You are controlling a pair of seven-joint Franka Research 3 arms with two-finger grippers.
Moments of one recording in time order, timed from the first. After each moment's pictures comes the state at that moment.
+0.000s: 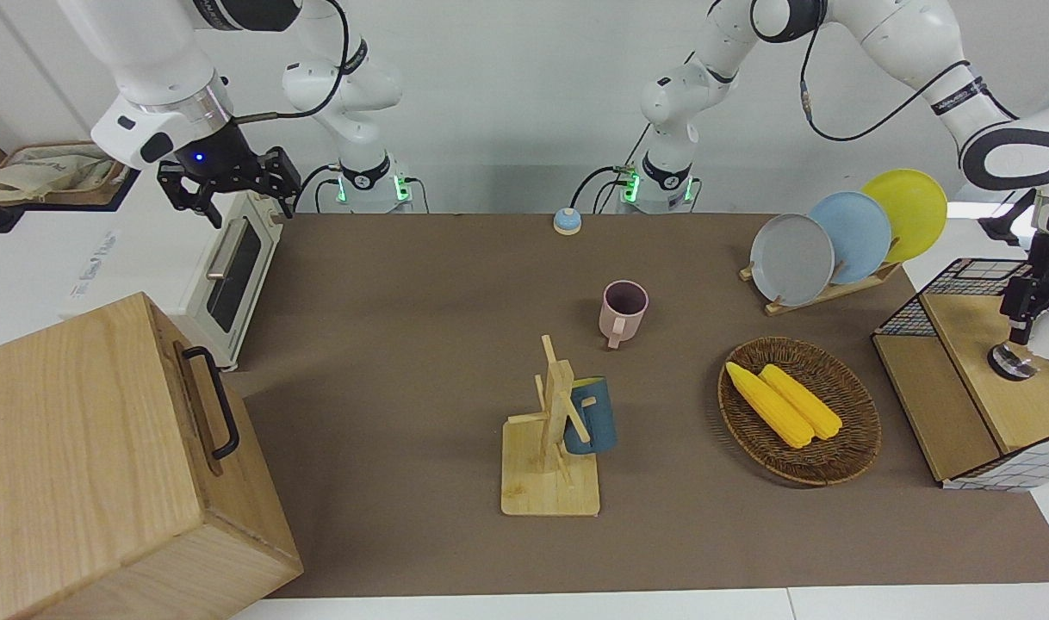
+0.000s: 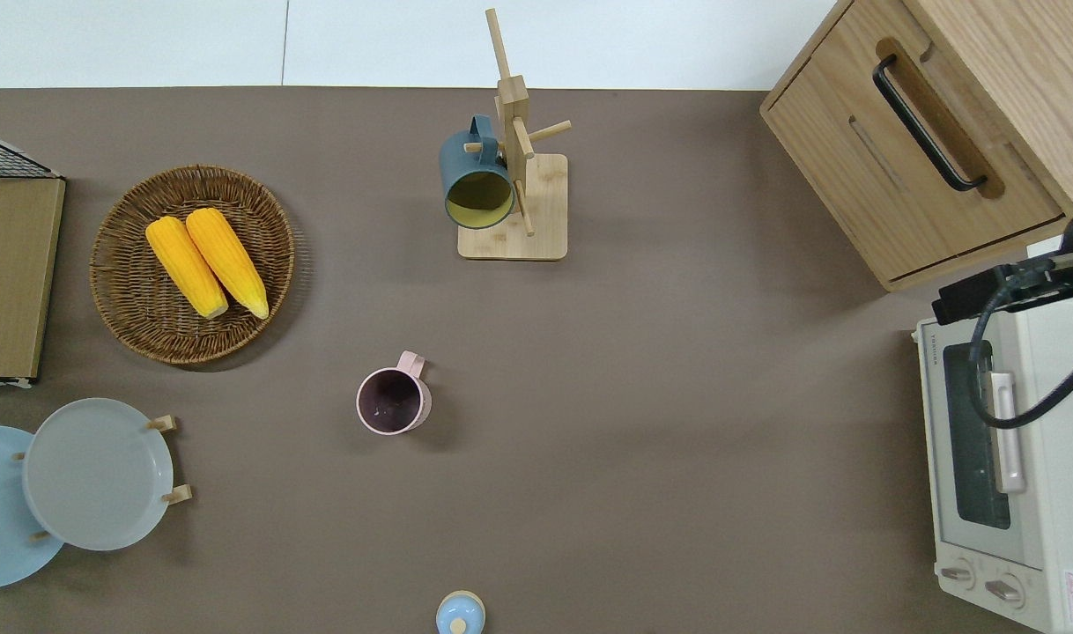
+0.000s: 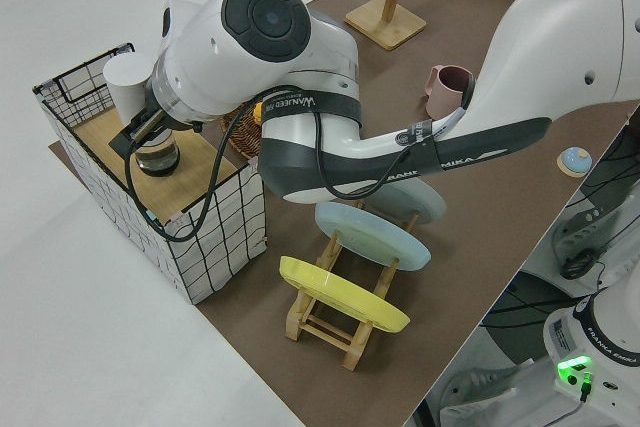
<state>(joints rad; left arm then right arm) 0.52 0.34 0.01 -1.61 -0.50 2.47 0.72 0.07 0.13 -0.08 -1.32 0.01 1.37 -0.16</state>
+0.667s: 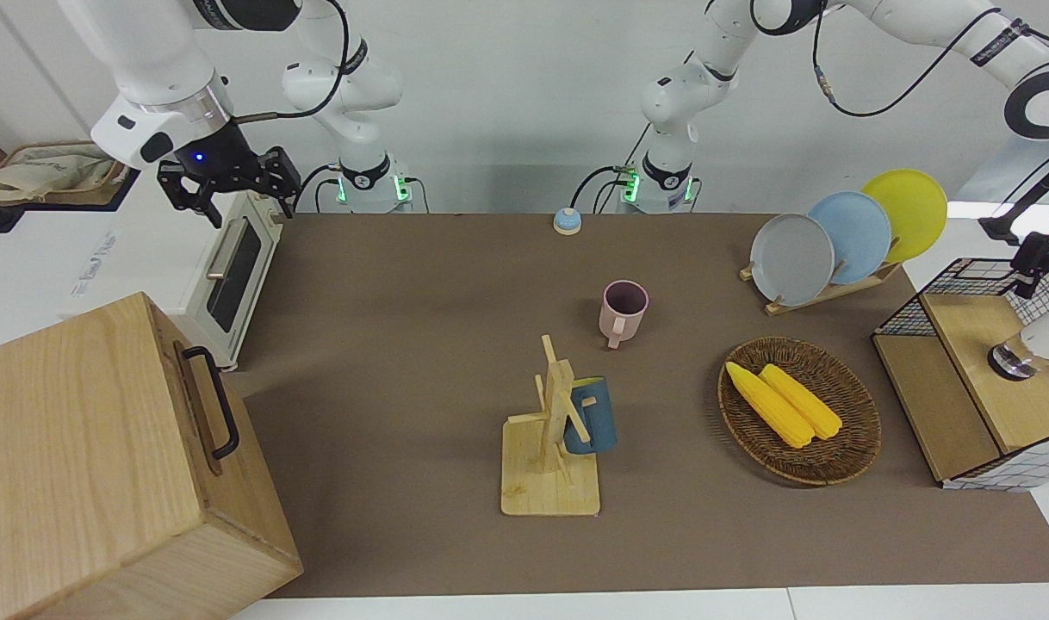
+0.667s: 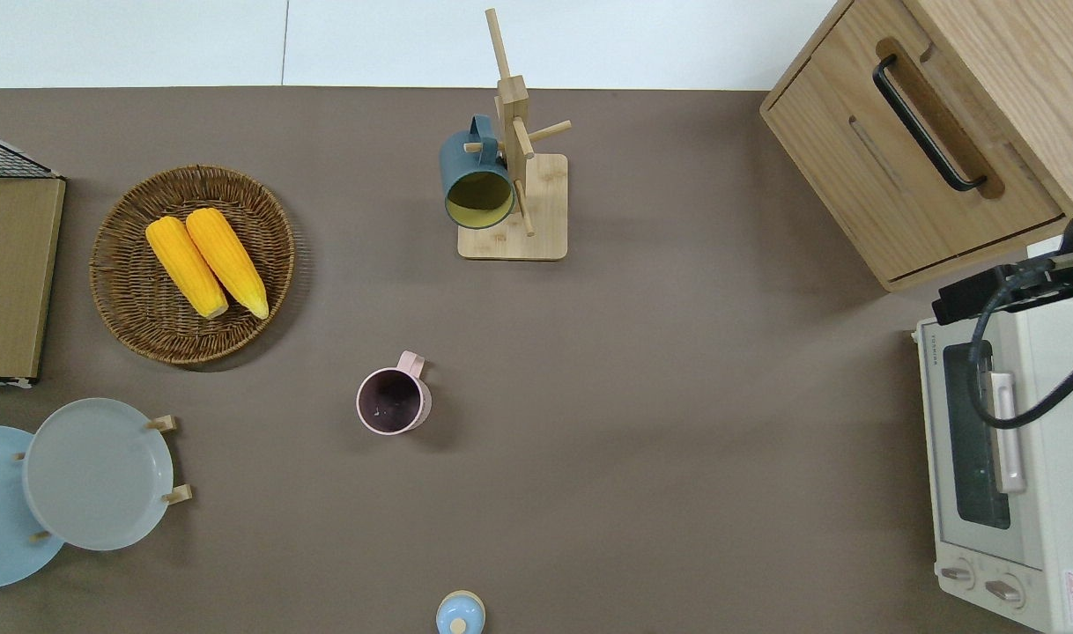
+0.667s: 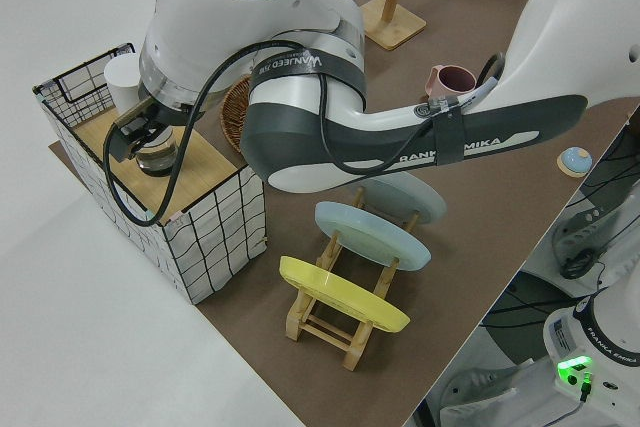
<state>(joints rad) 0.52 0.29 0.07 -1.49 -0.27 2.13 0.64 0.07 0.13 -0.08 -1.32 0.01 1.37 -0.16</state>
